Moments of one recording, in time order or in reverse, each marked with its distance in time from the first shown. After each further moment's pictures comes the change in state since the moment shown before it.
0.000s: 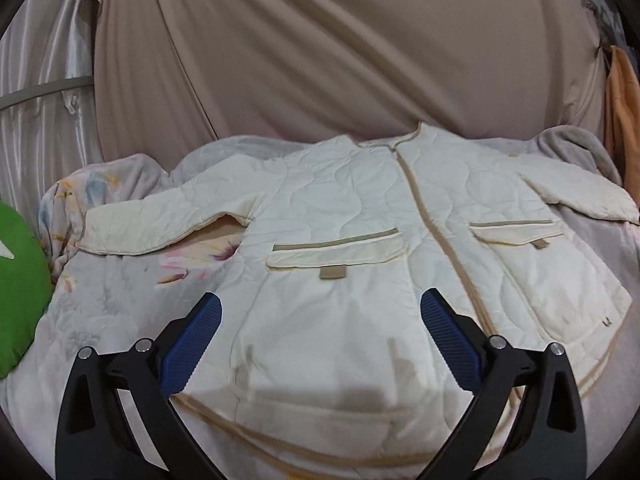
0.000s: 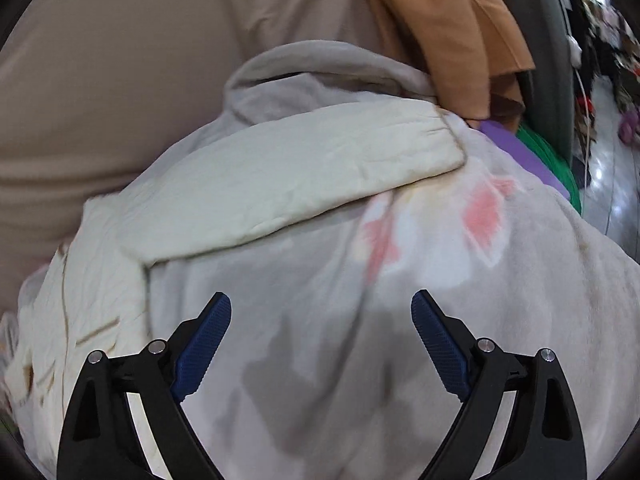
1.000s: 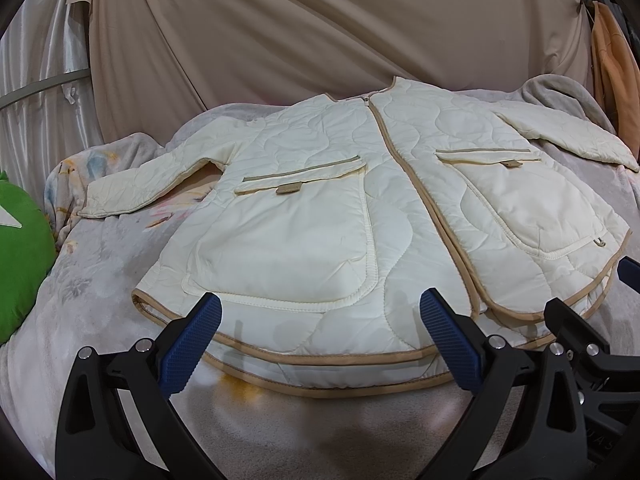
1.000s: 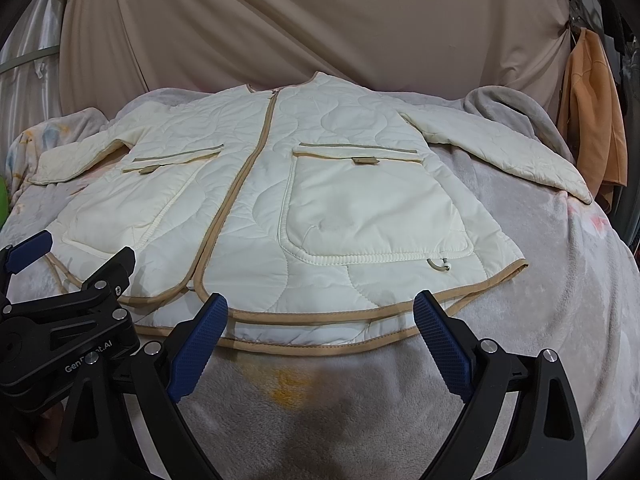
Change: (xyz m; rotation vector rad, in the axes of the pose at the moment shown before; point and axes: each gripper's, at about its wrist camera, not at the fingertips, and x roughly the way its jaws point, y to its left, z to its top) left arm -0.028 -0.056 -0.072 0.049 0.051 0.030; right arm -0.120 0.237 -0.285 -0.591 -0.062 0.172
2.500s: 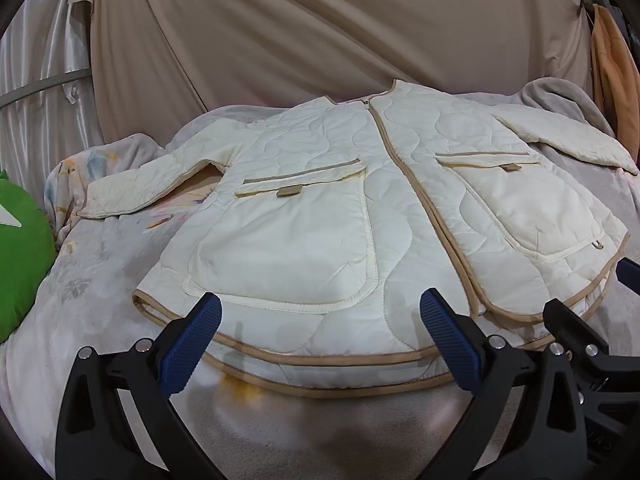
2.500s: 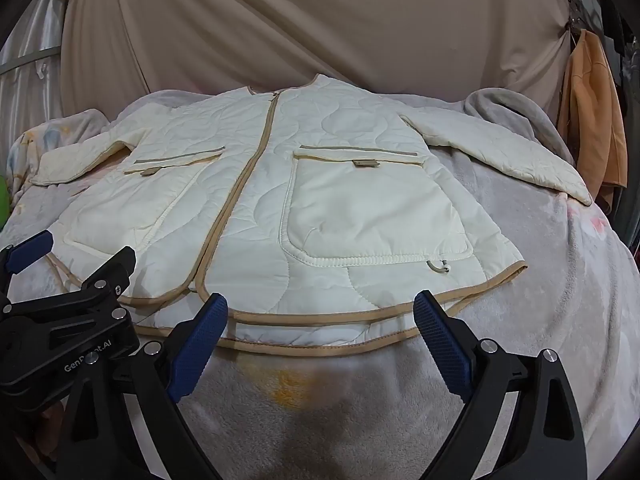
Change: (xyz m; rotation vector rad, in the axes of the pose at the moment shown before) left arm 0.000 0.001 0.000 -0.010 -0.006 -0.006; right arm -0.002 0.000 0.001 0.000 -0.001 0.001
